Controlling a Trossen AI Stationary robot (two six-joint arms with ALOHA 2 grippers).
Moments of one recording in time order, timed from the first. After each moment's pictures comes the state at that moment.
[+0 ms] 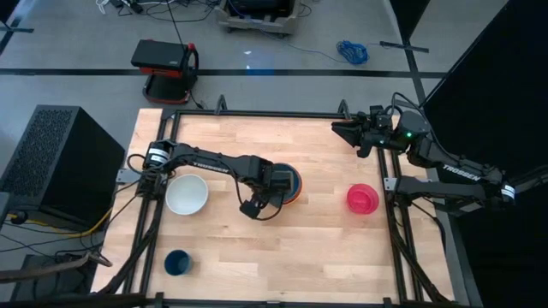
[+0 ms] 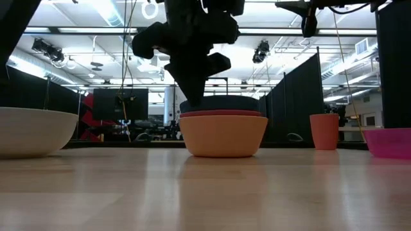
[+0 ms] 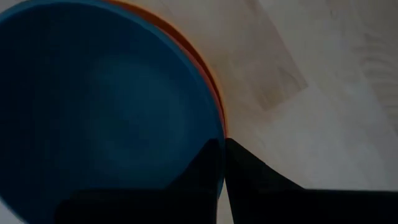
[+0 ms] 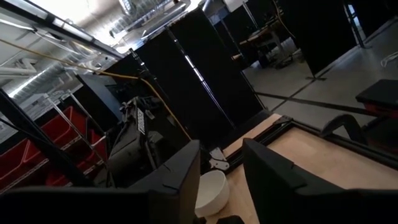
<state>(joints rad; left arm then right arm) -0.07 1.97 1.68 -1.02 -0.01 0.52 -0.42 0.73 0.72 0.12 -0.21 0.60</state>
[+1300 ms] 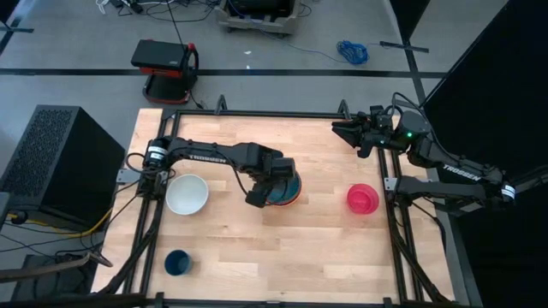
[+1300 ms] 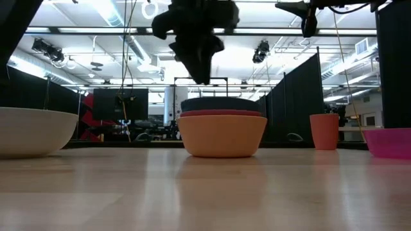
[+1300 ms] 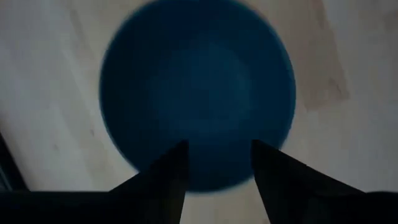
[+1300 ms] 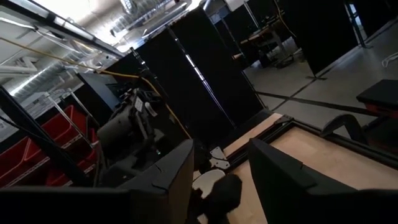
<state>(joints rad) -0.02 1.96 1.84 -1.20 -0.13 0.32 -0.42 0.73 0.72 0.12 -0.22 0.60</state>
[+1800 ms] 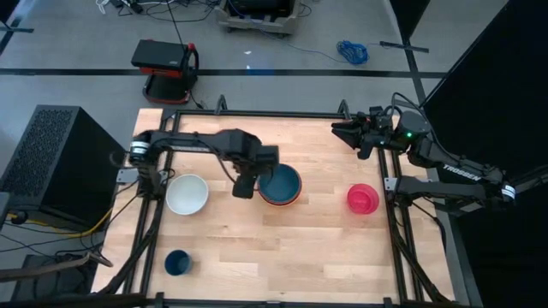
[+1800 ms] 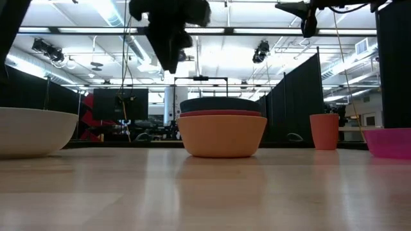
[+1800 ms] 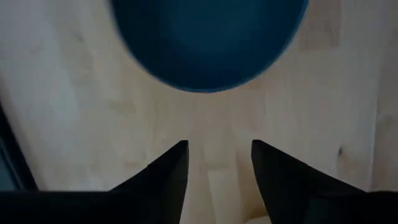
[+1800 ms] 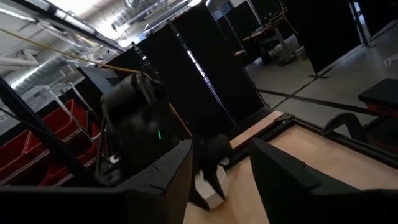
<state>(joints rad) 0.03 1.69 1.62 -1.16 -0.13 0.07 -0.42 0.73 0.72 0.11 -0.23 0.58</state>
